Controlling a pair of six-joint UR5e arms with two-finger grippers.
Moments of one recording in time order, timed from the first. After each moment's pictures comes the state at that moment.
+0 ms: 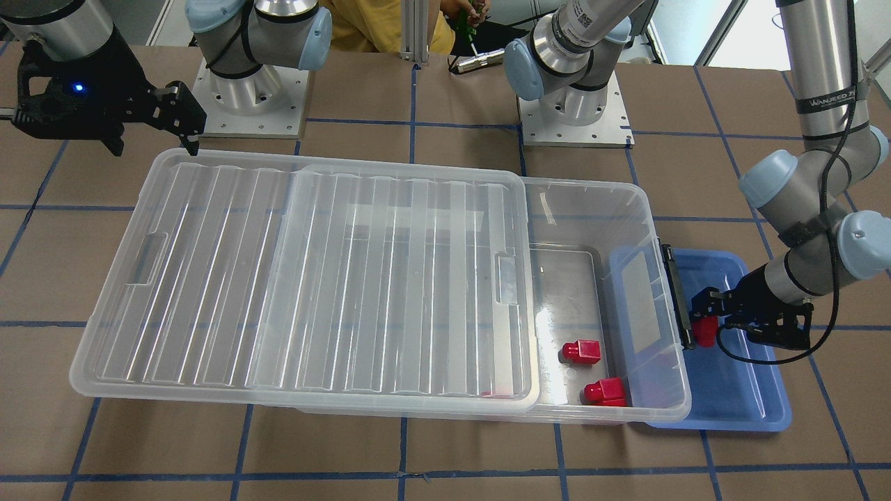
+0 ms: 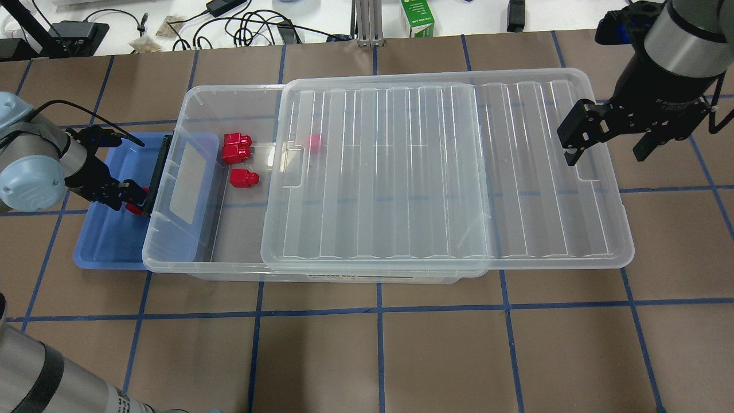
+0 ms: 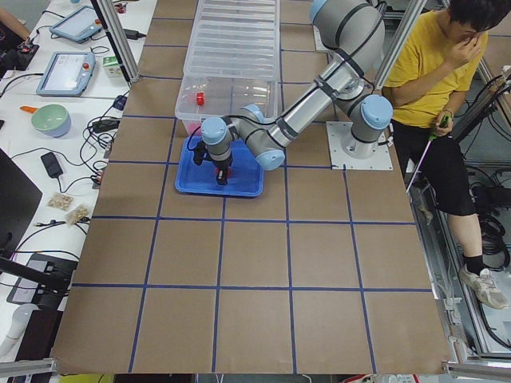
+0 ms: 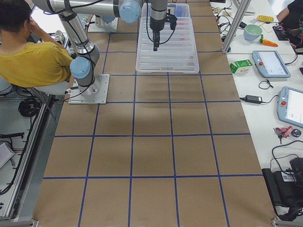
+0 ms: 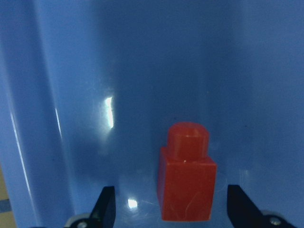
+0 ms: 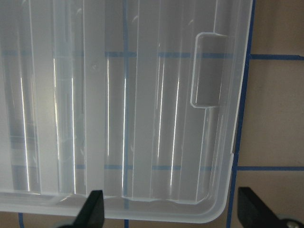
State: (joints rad) left arm -1.02 -2.03 -1.82 -0.97 1.52 0.69; right arm 1.42 -1.67 1.67 -1.50 -1.59 -0.18
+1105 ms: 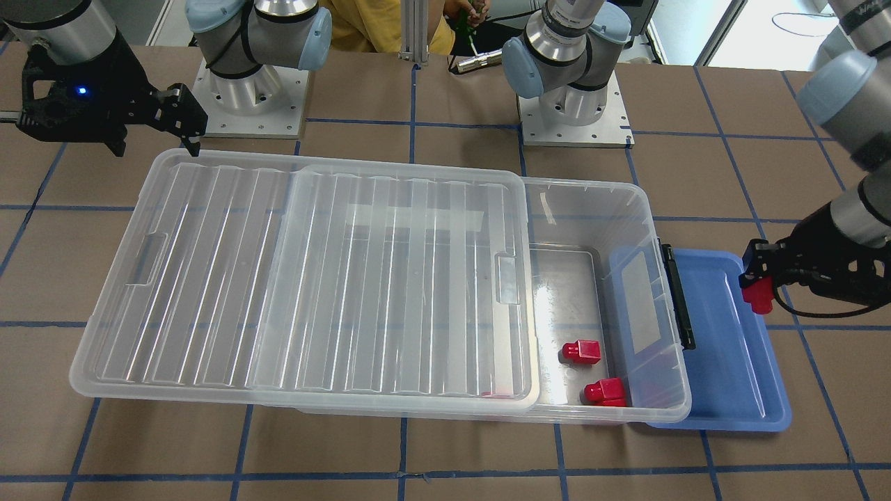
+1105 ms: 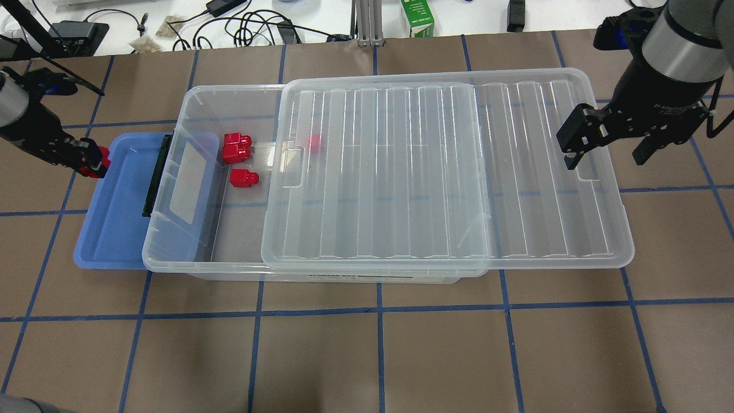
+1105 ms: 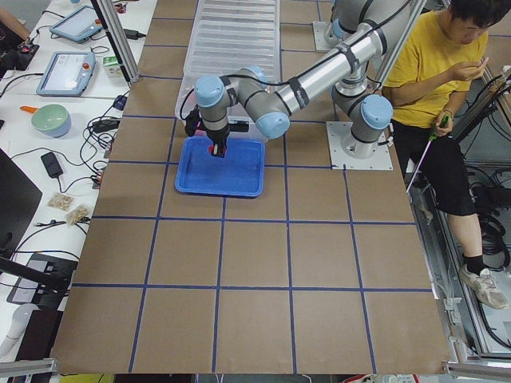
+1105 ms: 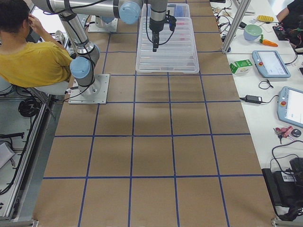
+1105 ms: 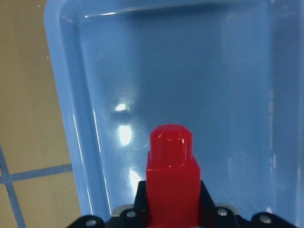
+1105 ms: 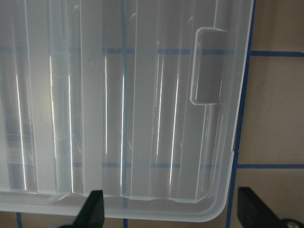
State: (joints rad) left arm -1.08 -1.77 -1.65 -1.35 1.52 0.67; right arm 1.42 -1.67 1.68 -1.50 -1.59 -0.18
